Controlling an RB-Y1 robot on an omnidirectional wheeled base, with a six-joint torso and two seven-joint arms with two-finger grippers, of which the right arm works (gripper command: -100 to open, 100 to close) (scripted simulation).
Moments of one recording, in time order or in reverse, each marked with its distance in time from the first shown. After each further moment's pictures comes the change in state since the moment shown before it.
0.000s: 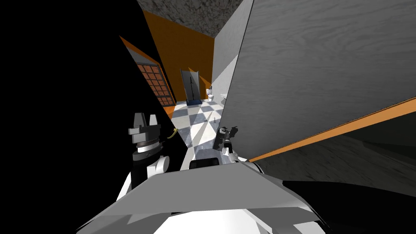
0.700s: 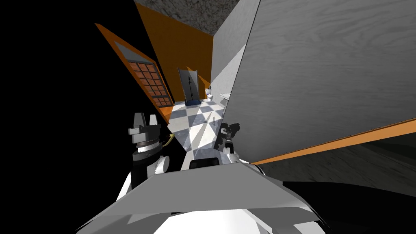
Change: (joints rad) arm 0.024 -0.002 -0.040 -0.045 -0.026 0.019 0.031
